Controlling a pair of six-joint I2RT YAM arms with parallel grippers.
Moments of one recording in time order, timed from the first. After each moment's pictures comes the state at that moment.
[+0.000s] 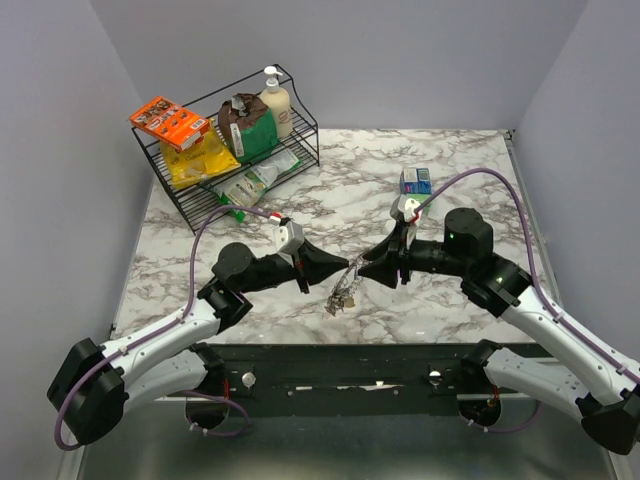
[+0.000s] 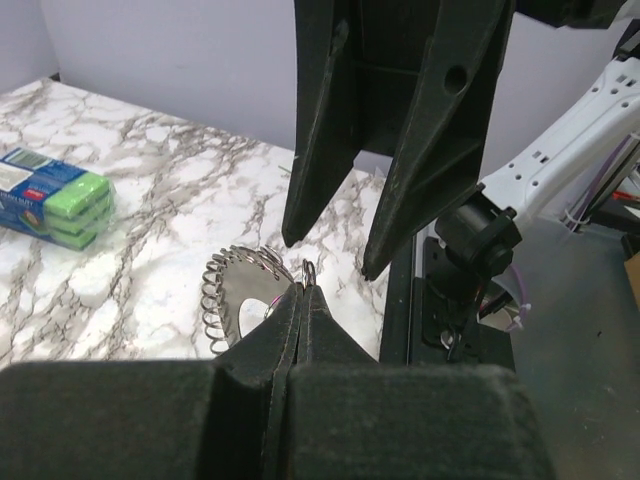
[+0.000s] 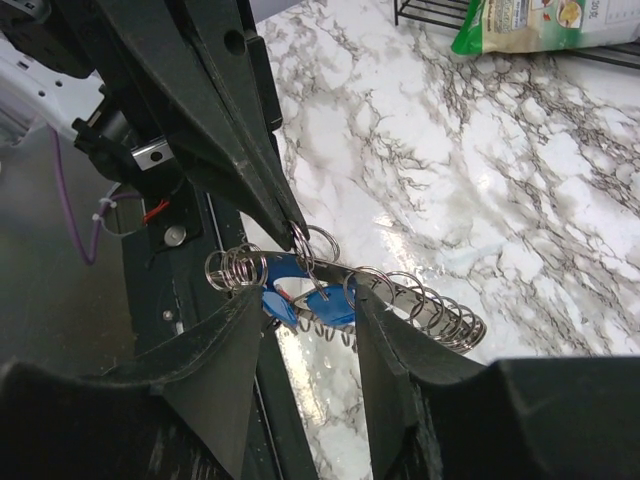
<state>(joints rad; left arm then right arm) -0.76 0.96 0.49 0.66 0.57 -0.31 0.69 0.89 0.85 -0.24 -0.58 0.05</state>
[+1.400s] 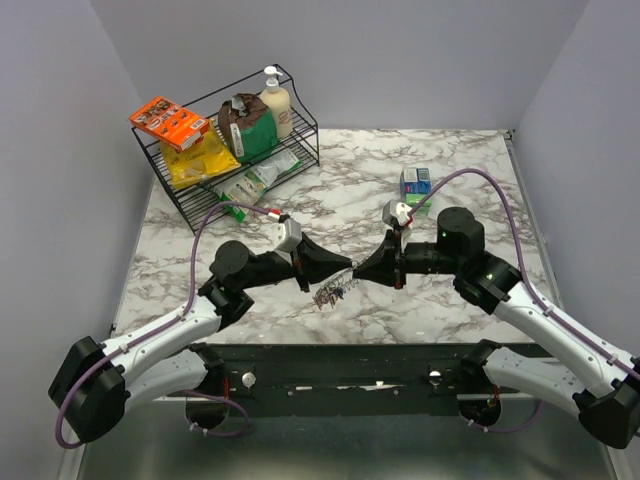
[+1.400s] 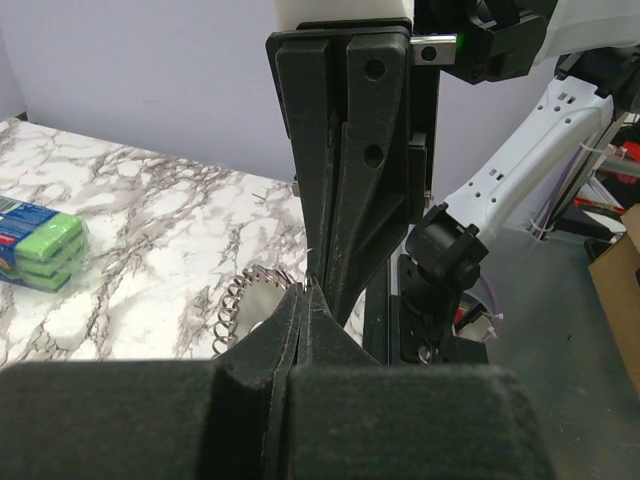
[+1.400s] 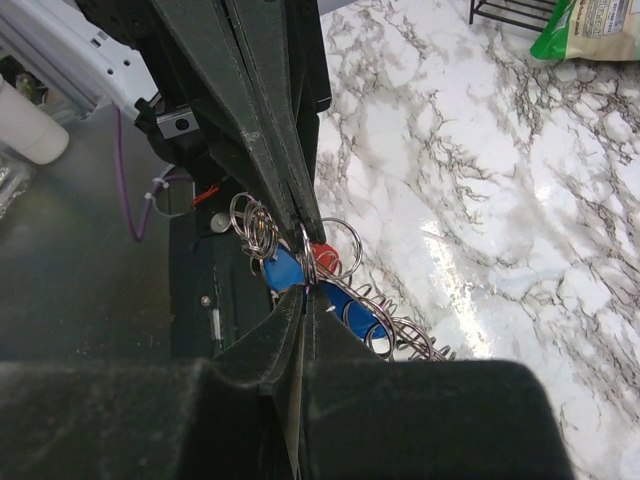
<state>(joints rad) -0.76 0.98 0.52 0.73 0.64 -0.35 0.69 0.94 0.82 -0.16 -0.73 0.06</state>
